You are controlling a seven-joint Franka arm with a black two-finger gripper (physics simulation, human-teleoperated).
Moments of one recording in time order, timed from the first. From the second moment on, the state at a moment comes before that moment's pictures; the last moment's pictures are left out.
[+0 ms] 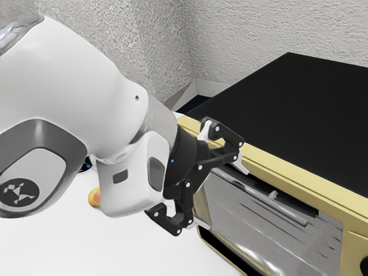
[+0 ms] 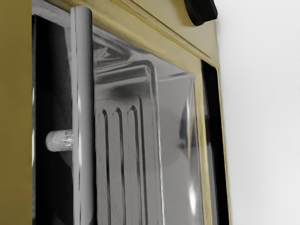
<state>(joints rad) -0.31 -0.45 -0.18 -2.01 -0.05 2.11 1.35</state>
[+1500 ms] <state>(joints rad) -0.33 -0.56 -0.18 -2.19 -0.03 2.15 1.37</state>
